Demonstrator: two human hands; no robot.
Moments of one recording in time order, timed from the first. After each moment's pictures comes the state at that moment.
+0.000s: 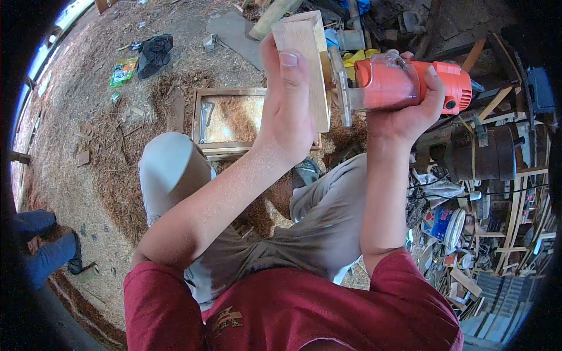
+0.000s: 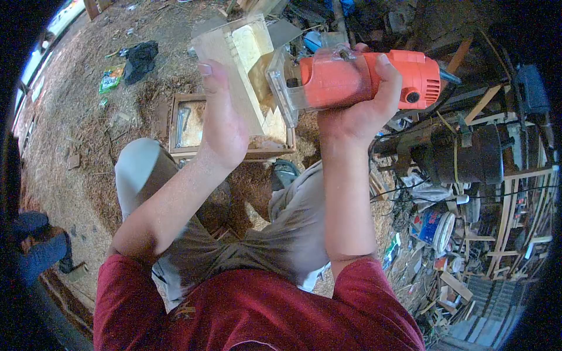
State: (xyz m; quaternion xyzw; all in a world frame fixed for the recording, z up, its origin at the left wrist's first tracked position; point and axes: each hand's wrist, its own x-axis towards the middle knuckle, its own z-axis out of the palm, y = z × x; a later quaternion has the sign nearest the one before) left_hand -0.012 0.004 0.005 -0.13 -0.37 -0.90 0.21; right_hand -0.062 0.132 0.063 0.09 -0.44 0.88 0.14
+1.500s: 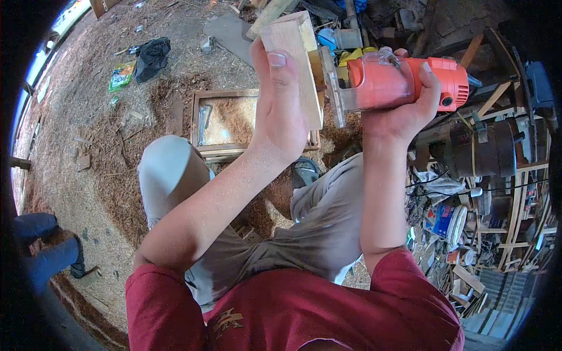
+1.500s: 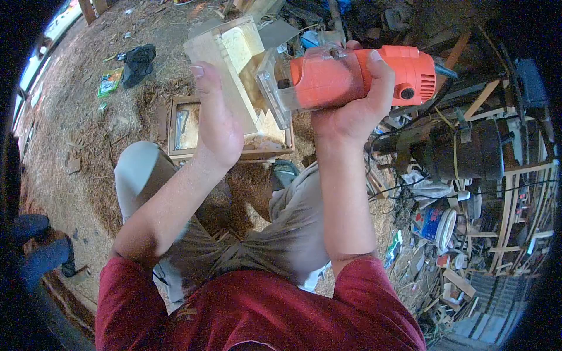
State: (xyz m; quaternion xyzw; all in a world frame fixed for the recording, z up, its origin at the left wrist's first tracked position) left_hand -0.010 0.004 0.006 -0.11 -0.38 -0.89 0.22; right_hand -0.061 0.130 0.062 0.07 -0.43 0.89 0.15
